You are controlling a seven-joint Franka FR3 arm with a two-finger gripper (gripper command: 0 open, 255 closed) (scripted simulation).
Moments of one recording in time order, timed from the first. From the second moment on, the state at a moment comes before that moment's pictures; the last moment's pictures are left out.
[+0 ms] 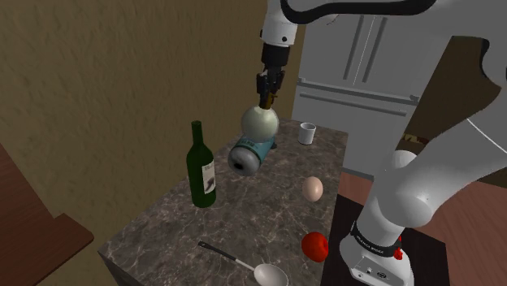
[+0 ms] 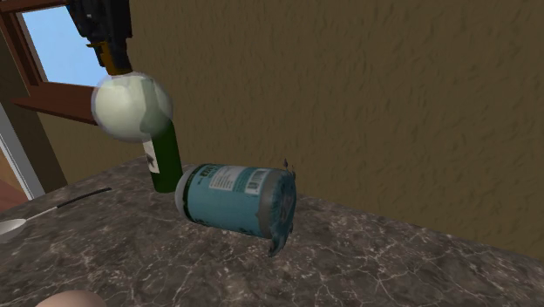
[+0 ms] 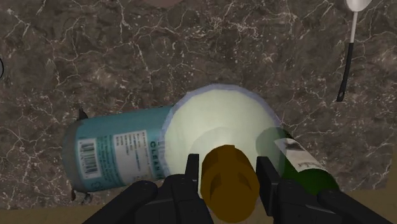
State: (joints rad) arm 0.09 -0.49 -0.02 -2.08 0.04 1.66 -0.02
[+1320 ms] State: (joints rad) arm 0.15 -0.93 0.11 -2.46 0.12 1.62 0.13
